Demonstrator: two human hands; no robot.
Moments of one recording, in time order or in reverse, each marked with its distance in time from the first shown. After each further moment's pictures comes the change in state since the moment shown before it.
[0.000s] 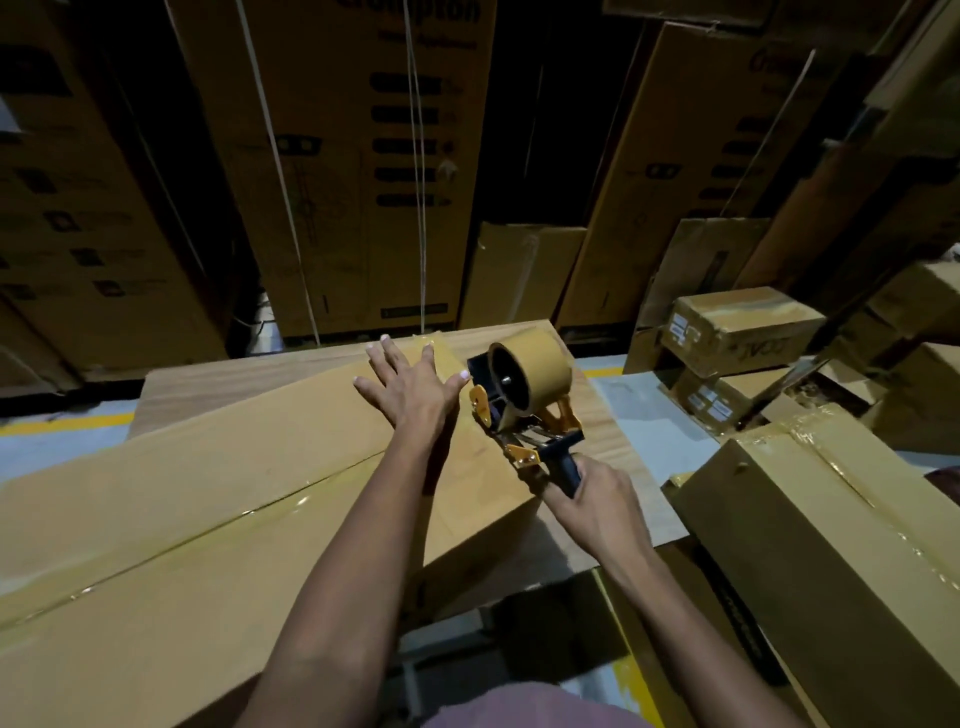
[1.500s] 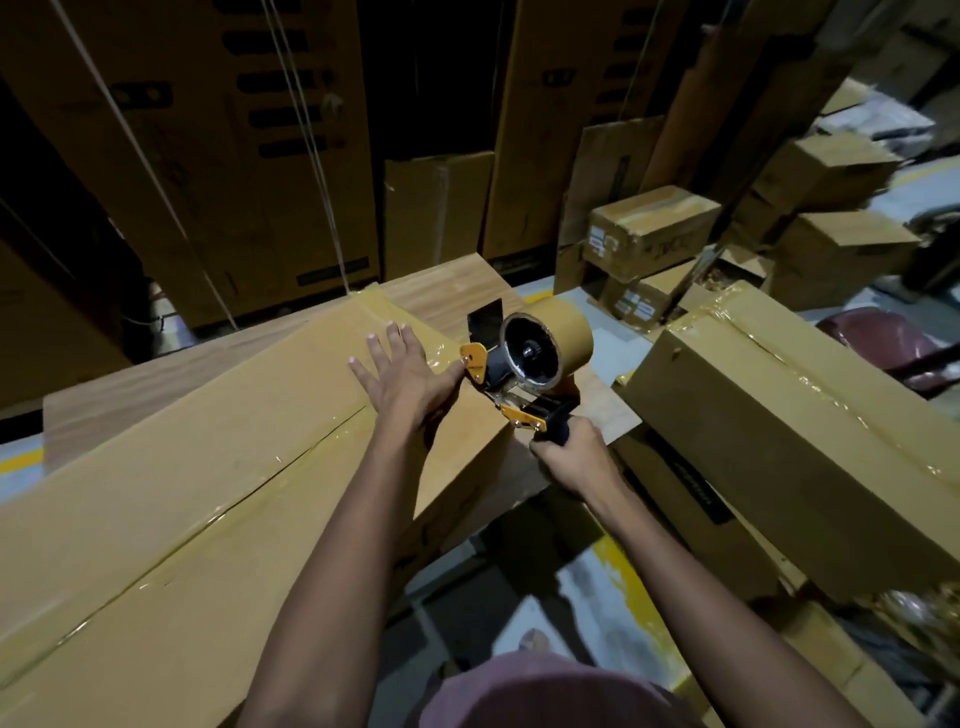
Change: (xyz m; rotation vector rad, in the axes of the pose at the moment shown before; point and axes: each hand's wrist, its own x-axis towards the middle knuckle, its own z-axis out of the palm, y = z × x) left_hand -0.047 0.000 0.021 -0.030 -0.206 0.290; right_hand -0.026 0.023 0.033 0.333 -0.003 0.414
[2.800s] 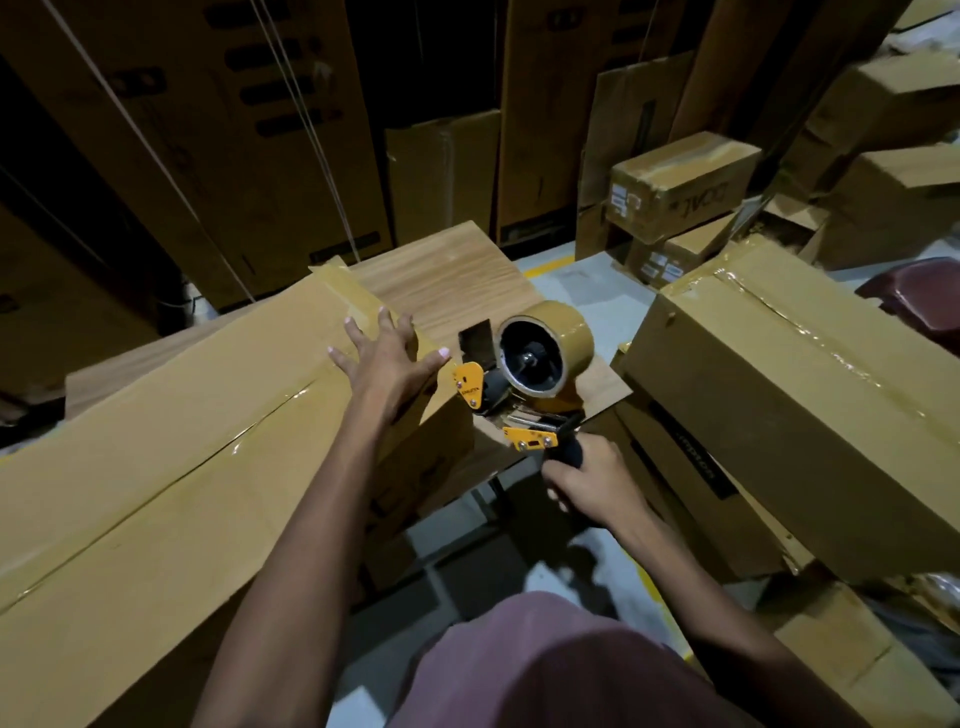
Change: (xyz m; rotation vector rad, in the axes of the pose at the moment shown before) left_hand -0.030 0.038 0.011 -0.007 0.001 0.031; right_hand -0.034 0.073 -0.059 0.072 -0.134 -0.111
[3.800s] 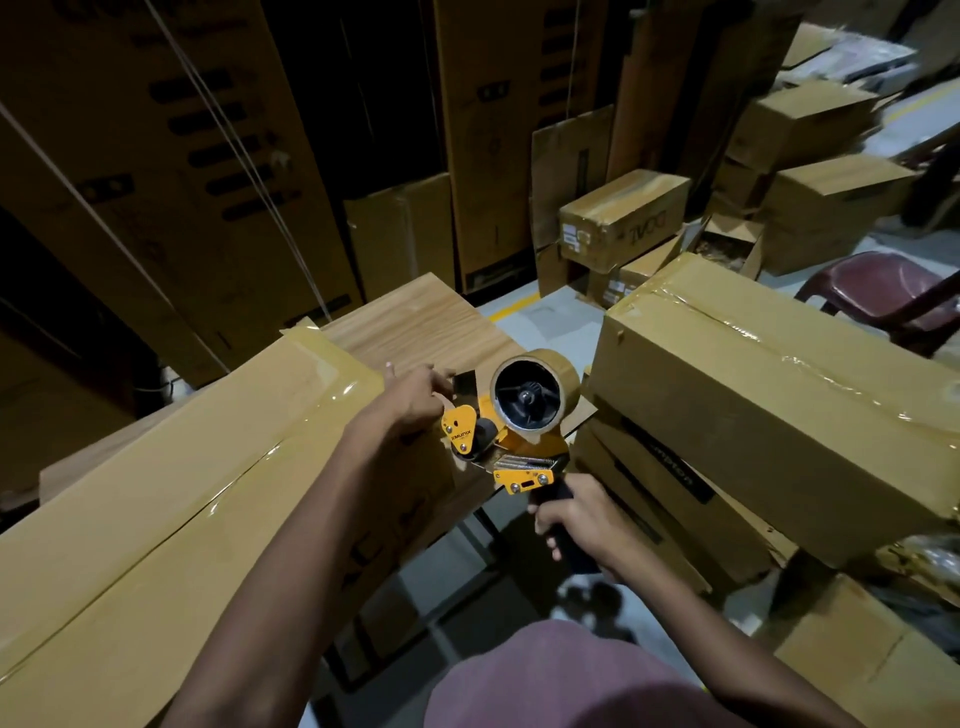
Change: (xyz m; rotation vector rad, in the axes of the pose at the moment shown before) left_hand -0.007 0.065 0.004 0.109 -0.316 0.349; right_hand -0.029 0.028 -0.014 0.515 -0.120 0.154
